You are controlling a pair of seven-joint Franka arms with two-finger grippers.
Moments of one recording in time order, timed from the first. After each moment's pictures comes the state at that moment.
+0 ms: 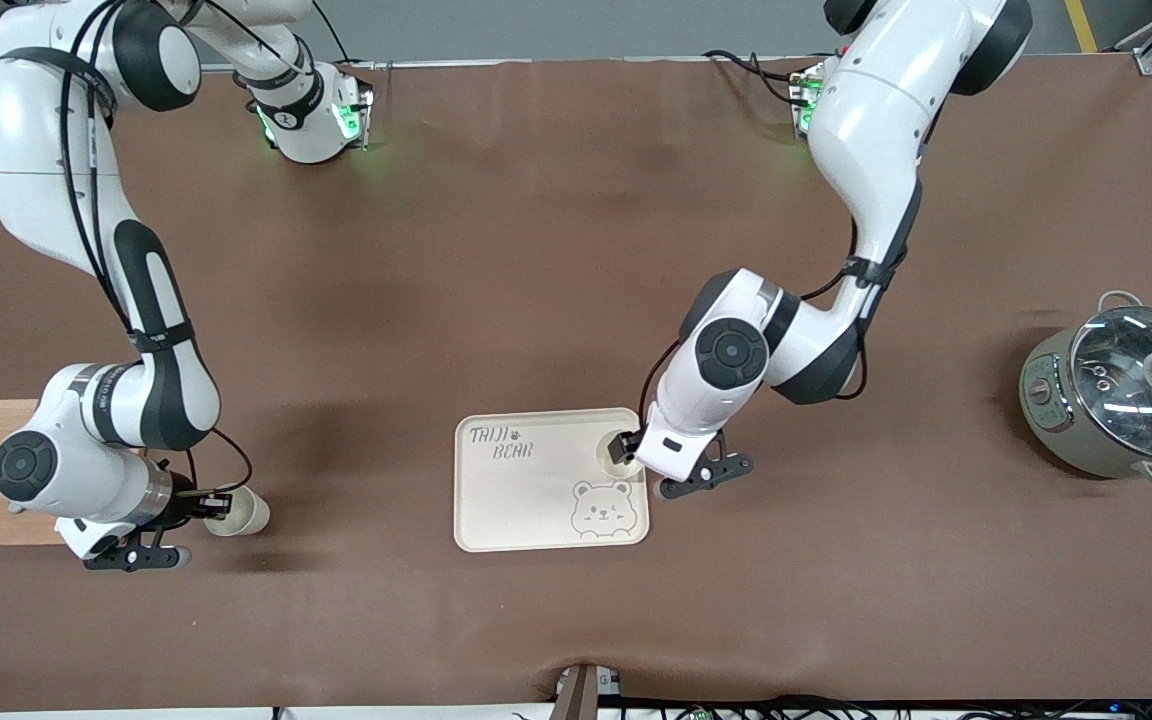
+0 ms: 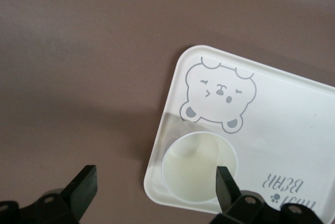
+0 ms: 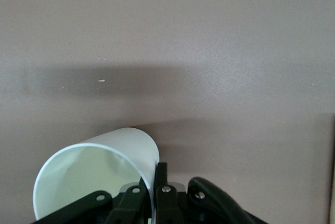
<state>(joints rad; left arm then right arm) -0.44 0.79 -0.15 -1.25 0.03 2.15 -0.88 -0.05 0.84 0.01 -1.32 0.01 2.18 -0.07</state>
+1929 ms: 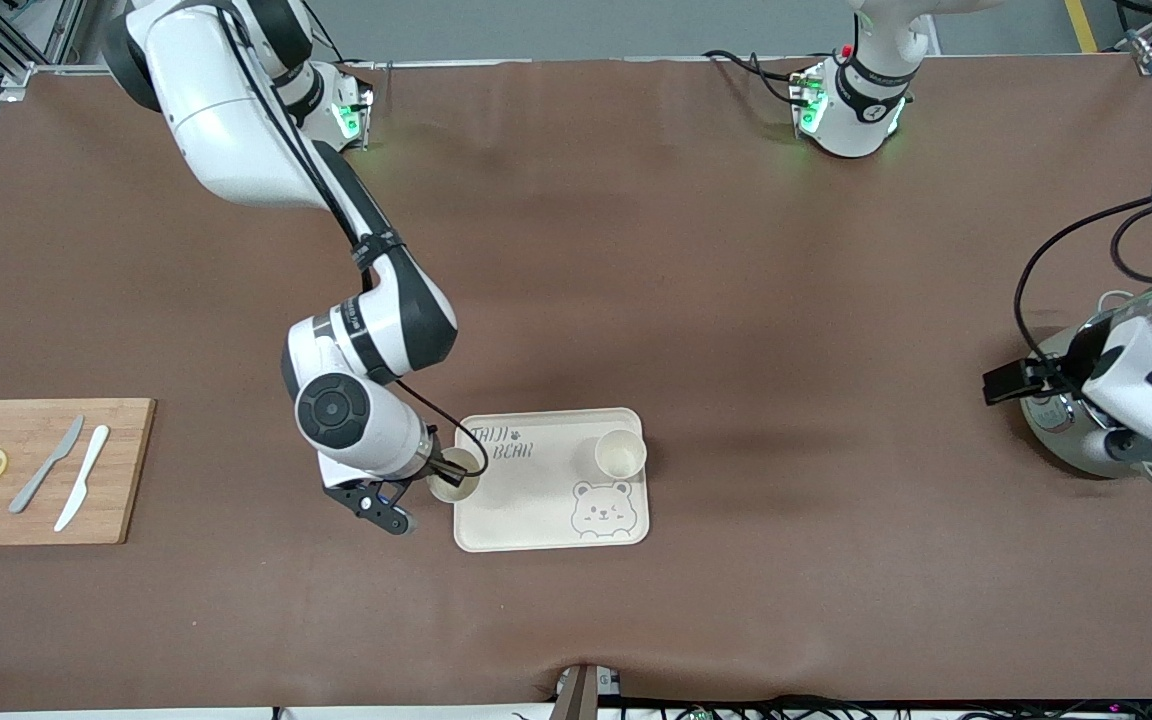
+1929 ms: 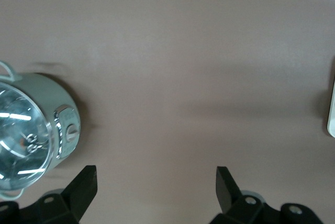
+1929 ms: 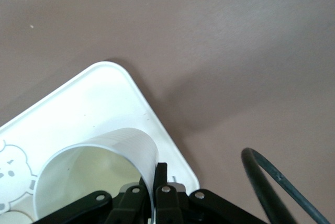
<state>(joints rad) 0.04 0.36 -0.14 -1.26 0.07 1.58 -0.14 0.41 0.85 0.03 -1.15 0.04 2.02 0.92</state>
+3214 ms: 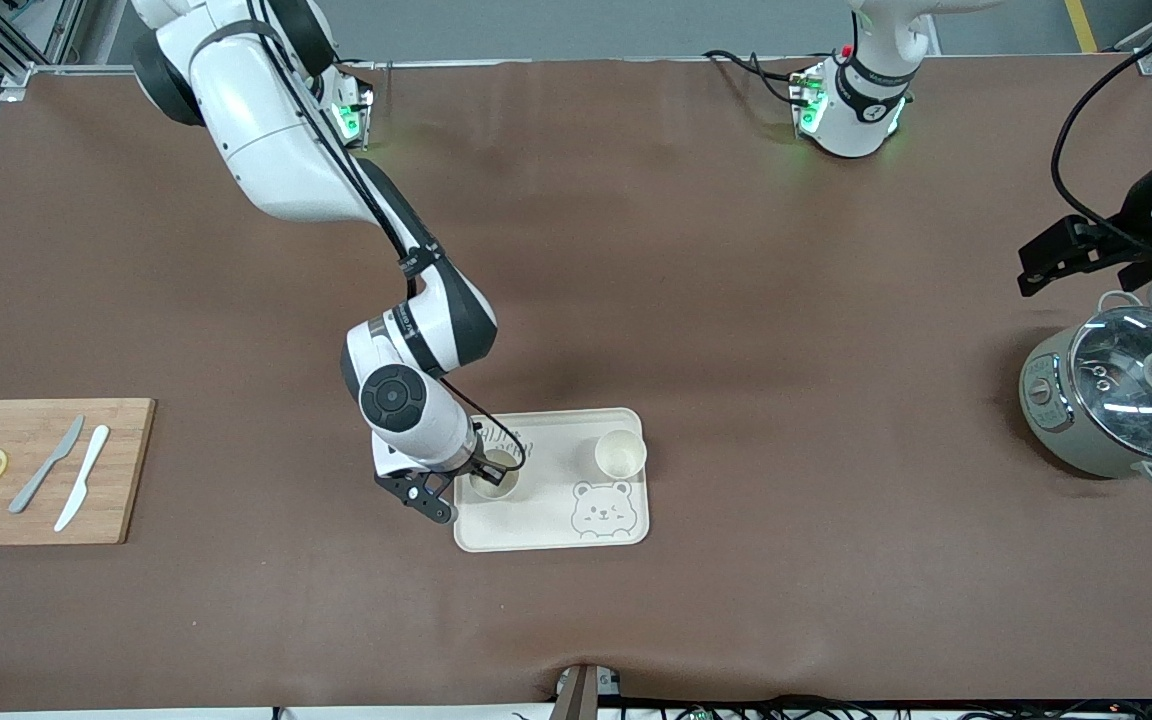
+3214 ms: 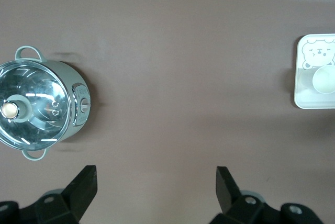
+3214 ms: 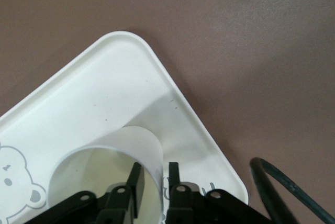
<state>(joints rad) 0.04 0.15 -0.18 -1.27 0.06 1.44 -0.16 0.46 0.90 0.03 -1.22 0.05 2.20 1.00</state>
